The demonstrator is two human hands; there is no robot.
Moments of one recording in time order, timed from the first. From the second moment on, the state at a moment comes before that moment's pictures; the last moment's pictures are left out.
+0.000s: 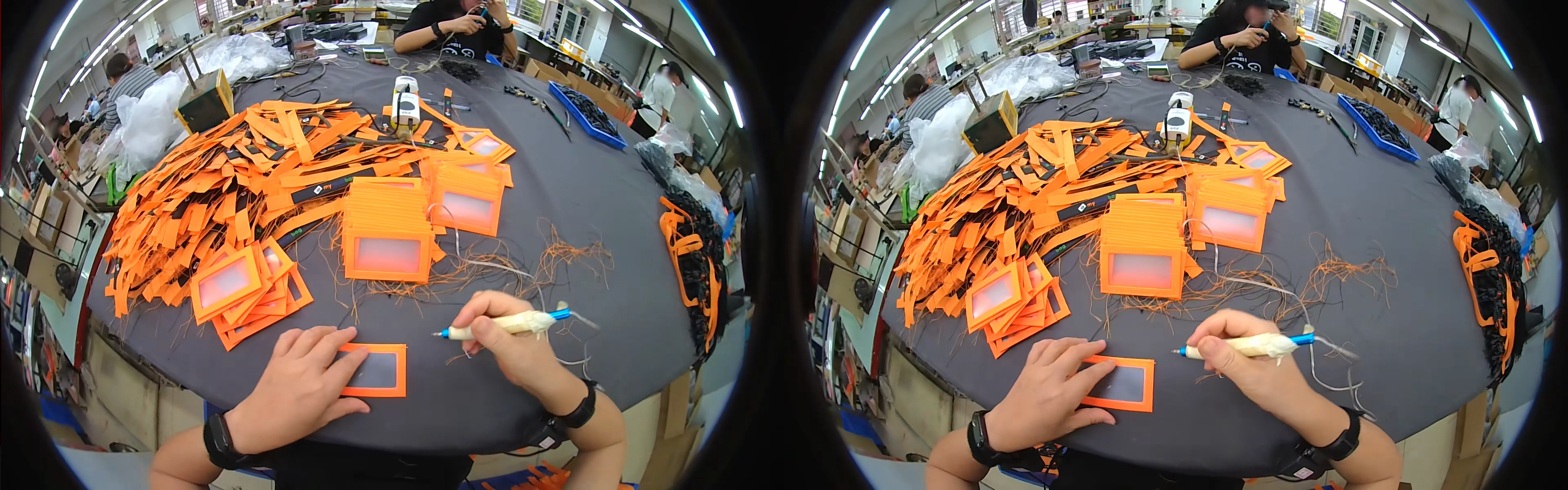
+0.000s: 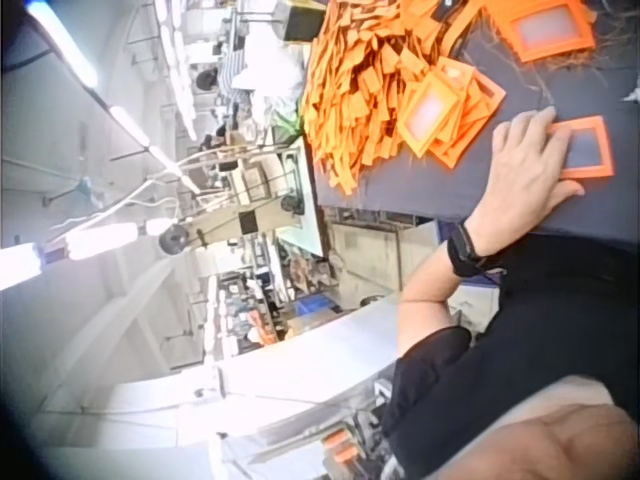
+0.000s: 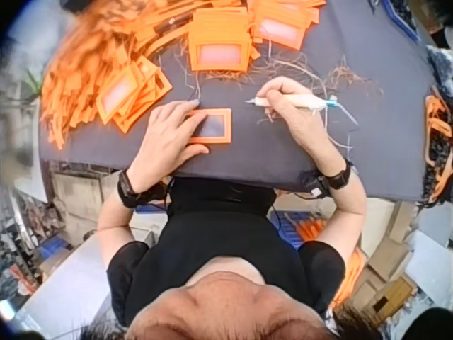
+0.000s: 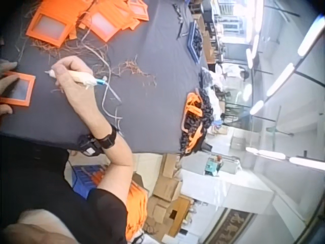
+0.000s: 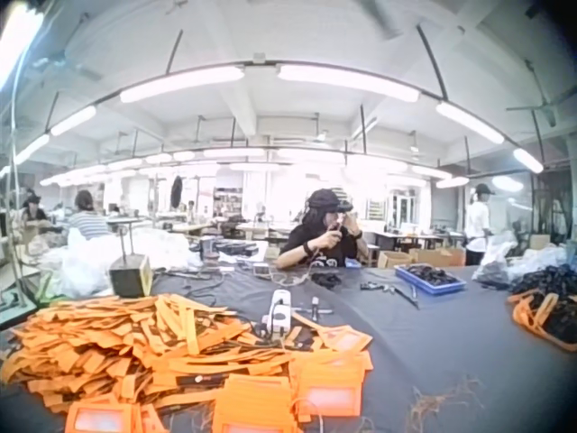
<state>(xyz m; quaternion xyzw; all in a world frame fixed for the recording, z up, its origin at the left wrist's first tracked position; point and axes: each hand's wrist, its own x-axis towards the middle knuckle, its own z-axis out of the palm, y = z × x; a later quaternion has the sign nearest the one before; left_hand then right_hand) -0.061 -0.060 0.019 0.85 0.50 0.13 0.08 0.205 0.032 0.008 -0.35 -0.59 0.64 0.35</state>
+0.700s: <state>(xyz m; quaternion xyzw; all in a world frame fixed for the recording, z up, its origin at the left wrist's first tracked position) -0.038 -0.019 0.013 0.83 0.53 0.09 0.14 0.201 0.029 -0.017 -0.39 -0.44 0.69 0.43</state>
